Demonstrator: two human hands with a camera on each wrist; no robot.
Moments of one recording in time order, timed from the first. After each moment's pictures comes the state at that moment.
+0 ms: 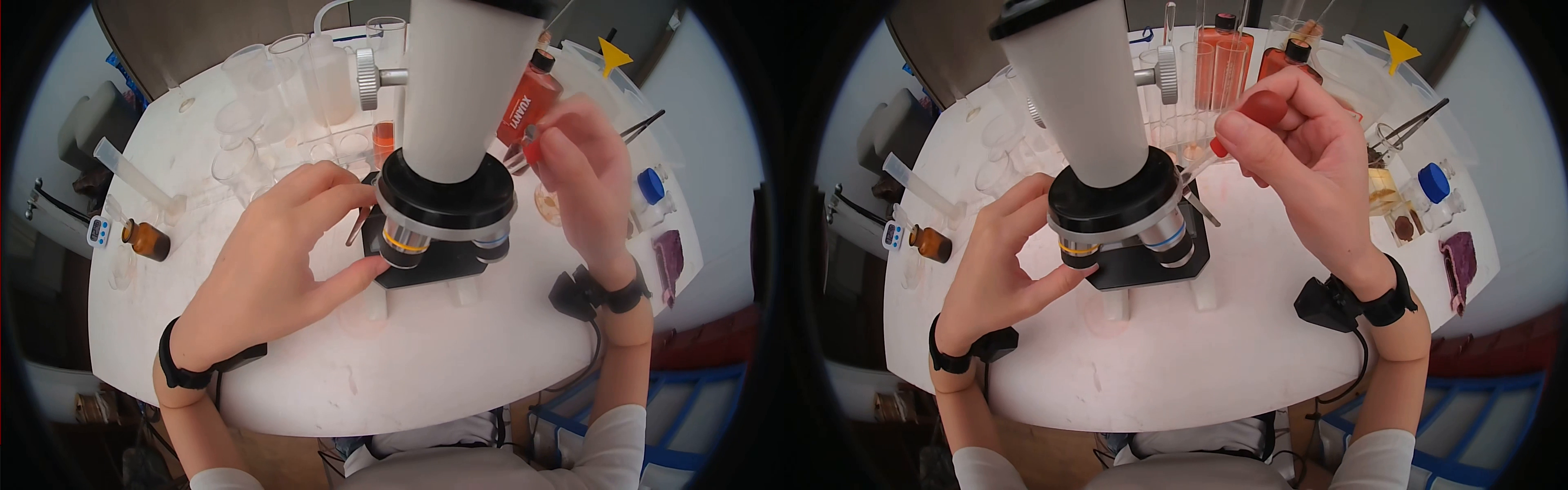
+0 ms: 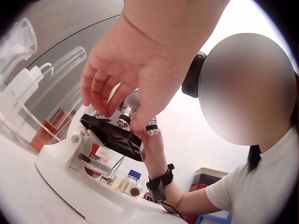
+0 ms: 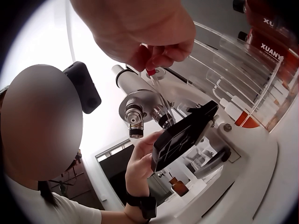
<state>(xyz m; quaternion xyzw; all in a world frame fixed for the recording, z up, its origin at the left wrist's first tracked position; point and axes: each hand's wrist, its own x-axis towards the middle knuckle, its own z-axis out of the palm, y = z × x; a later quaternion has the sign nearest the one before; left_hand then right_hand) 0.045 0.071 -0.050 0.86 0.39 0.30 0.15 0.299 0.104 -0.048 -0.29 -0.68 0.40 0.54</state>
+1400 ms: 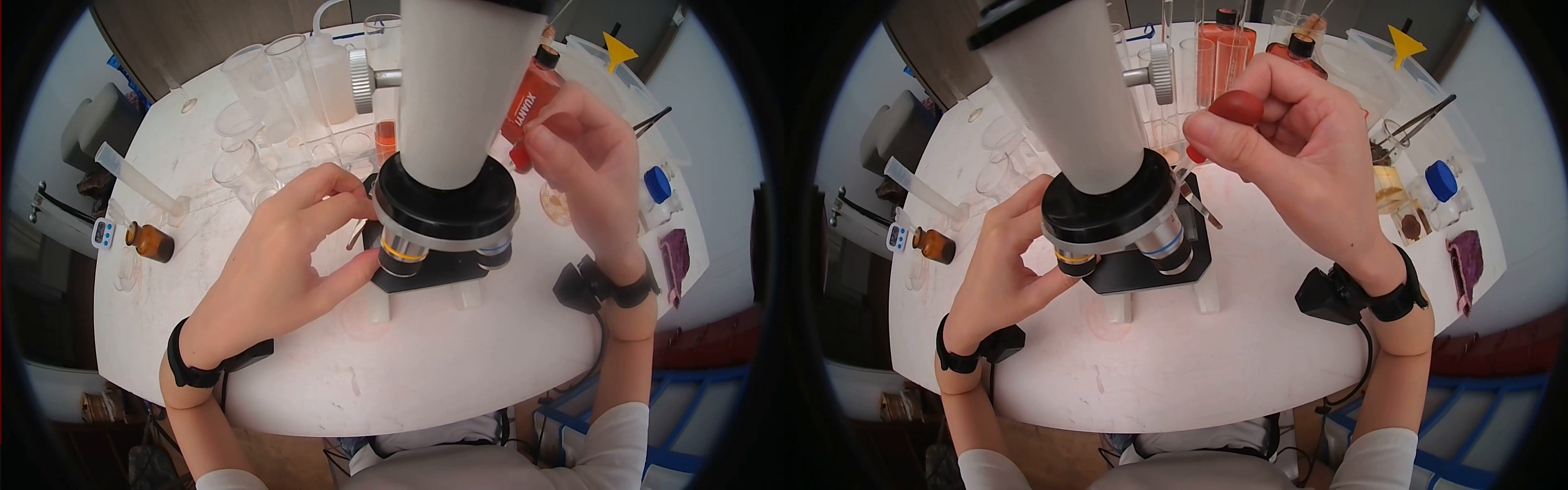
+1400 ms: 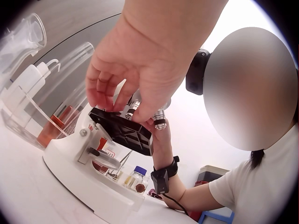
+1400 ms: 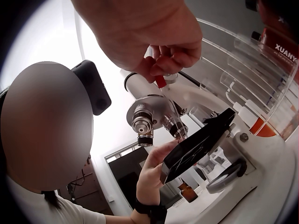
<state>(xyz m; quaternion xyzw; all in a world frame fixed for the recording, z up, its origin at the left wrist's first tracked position) 0.041 0.075 -0.058 0.85 0.39 0.30 0.18 0.288 0.110 -0.043 -0.28 -0.72 0.38 0.51</state>
